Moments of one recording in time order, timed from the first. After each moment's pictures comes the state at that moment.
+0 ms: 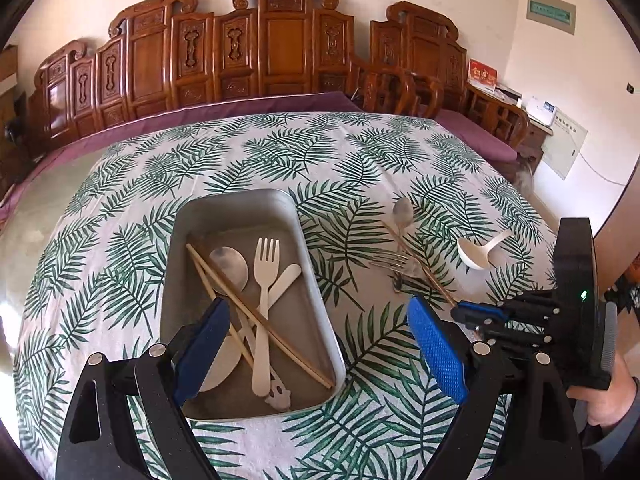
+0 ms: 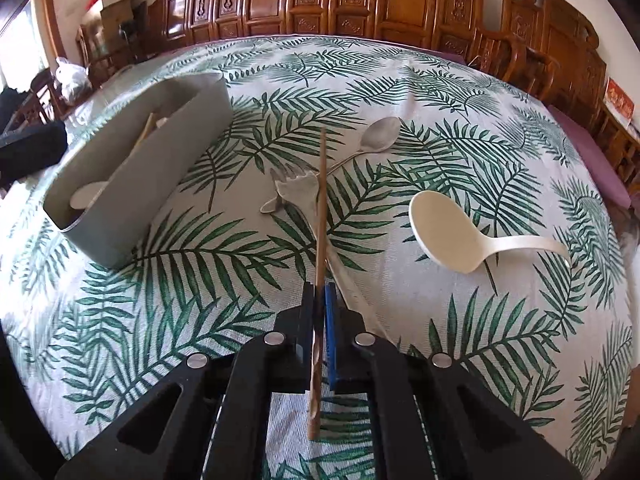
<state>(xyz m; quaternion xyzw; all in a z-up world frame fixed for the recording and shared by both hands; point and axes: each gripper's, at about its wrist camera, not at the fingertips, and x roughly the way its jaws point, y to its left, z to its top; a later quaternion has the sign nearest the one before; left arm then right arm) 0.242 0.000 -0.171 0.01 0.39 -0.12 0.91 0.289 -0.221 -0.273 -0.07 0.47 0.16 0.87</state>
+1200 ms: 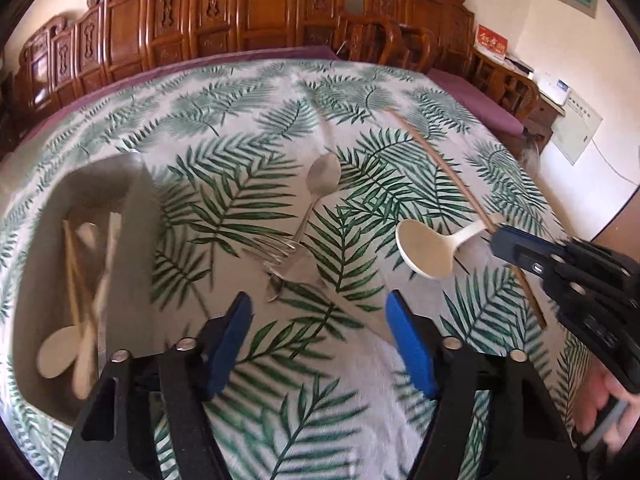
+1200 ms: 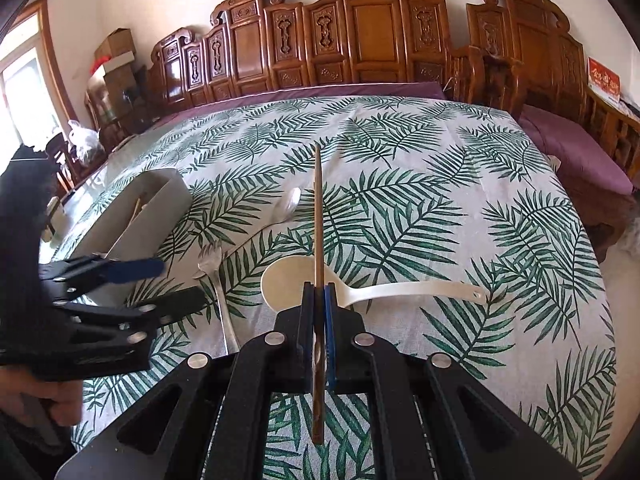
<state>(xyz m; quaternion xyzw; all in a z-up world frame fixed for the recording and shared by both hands) 0.287 -0.124 -0.228 -0.01 0.47 -0.11 0.87 0.311 -0.331 -0.233 0.01 0.40 0.19 0.90</state>
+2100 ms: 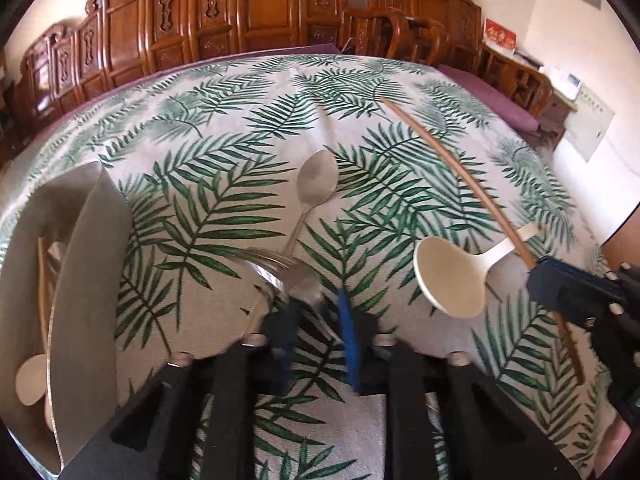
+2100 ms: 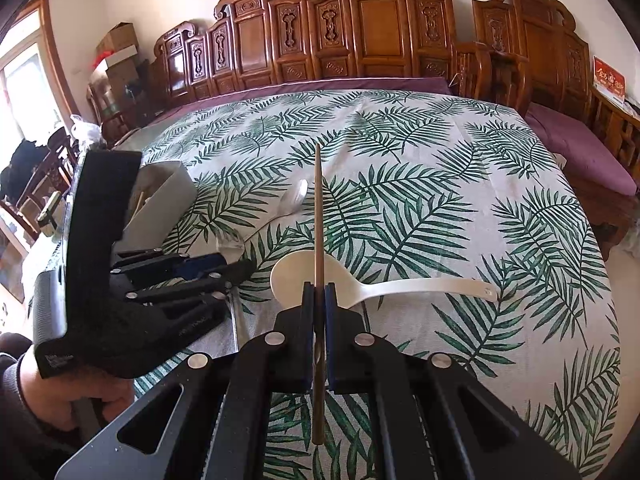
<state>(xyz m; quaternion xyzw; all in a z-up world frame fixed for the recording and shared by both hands) 0.313 -0.142 -0.251 0.01 0.46 -0.10 0.88 0.311 -0.322 -0.236 0.00 0.41 0.19 0.89</state>
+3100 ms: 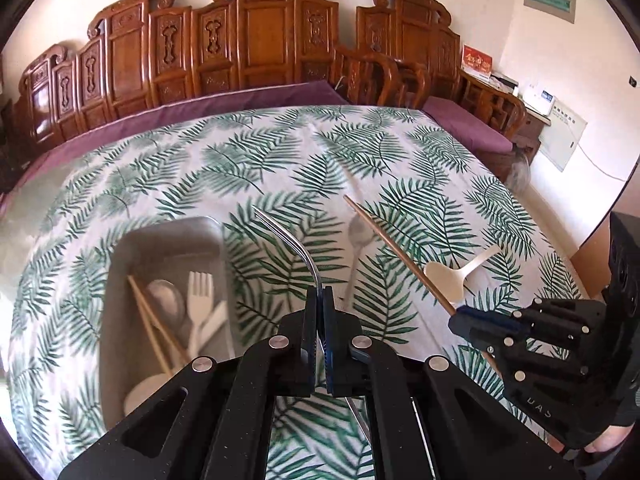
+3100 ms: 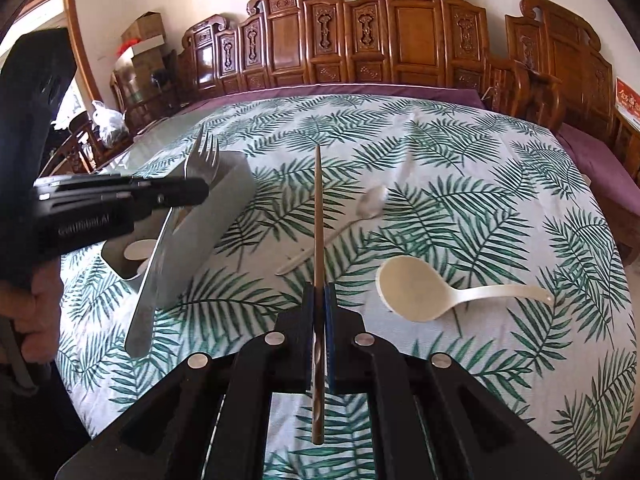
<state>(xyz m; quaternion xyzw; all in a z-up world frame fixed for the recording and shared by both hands) 0.279 -0.063 -0.161 0.02 0.41 -0.13 0.90 0.285 -0.254 -0.225 -0.02 0.39 0.23 0.89</state>
